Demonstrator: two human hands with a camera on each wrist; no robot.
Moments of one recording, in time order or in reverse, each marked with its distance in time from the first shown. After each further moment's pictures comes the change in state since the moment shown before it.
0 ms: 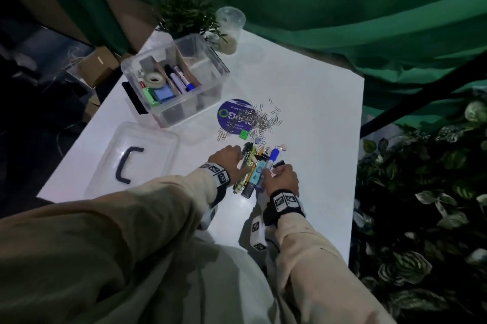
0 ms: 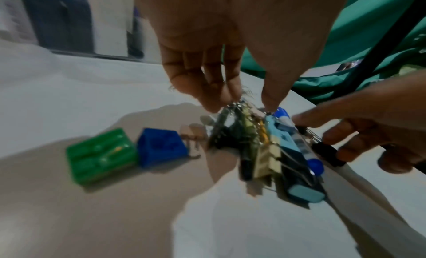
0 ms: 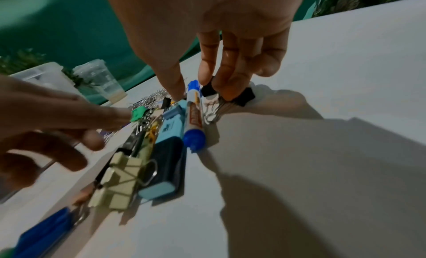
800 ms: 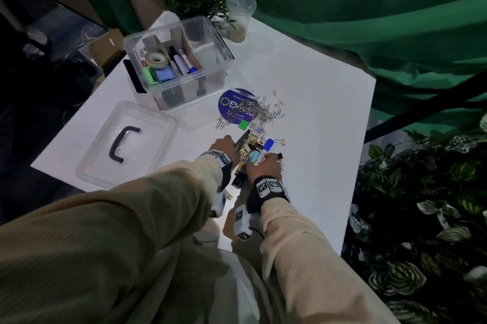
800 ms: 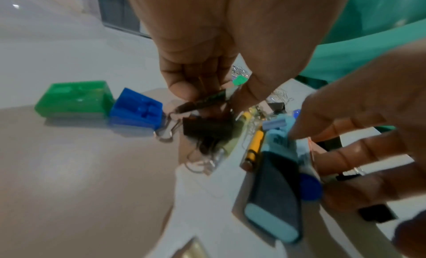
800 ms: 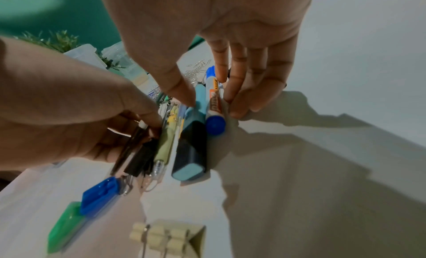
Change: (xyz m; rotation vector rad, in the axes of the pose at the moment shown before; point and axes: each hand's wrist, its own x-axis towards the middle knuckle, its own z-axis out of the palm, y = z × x) left_hand 0.019 0.017 0.018 -0.136 0.003 -0.347; right_hand 0.001 -0.016 0.019 -0.028 -0.157 -0.031
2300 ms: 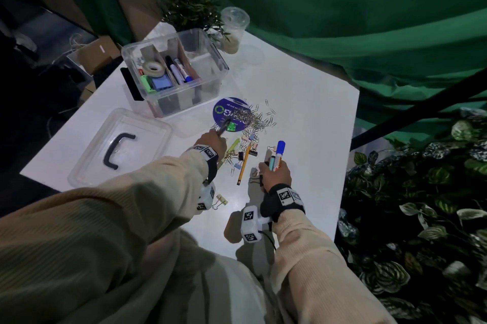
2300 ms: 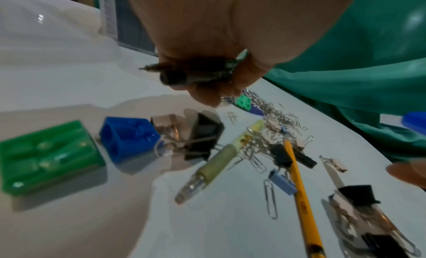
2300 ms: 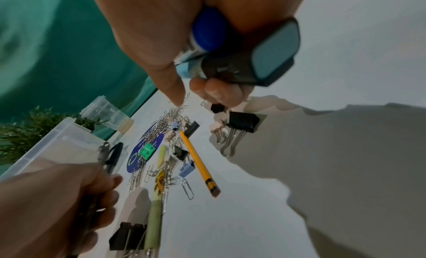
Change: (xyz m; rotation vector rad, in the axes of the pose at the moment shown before) left_hand 0.009 -0.009 -0.035 -0.108 0.088 -0.008; right_hand -0.001 0.011 -0.034 0.194 0.029 -0.006
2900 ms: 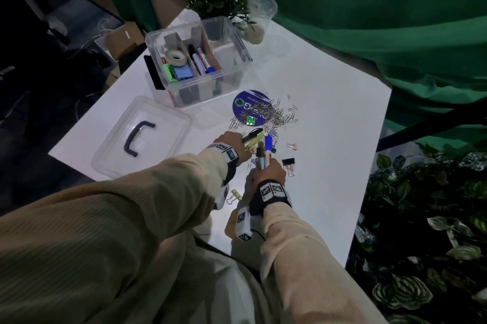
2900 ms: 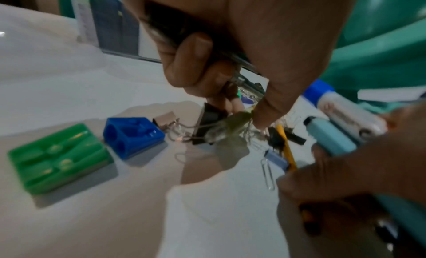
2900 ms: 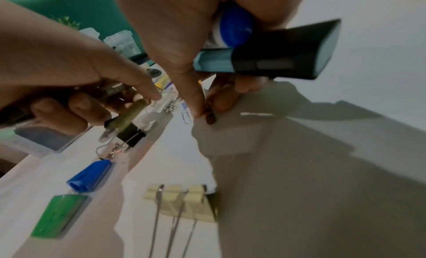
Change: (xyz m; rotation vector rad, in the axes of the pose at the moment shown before) left_hand -0.011 -0.003 0.003 0.137 -0.134 0.101; right_hand -0.018 -0.016 0.044 -0.293 -0.020 -0.044
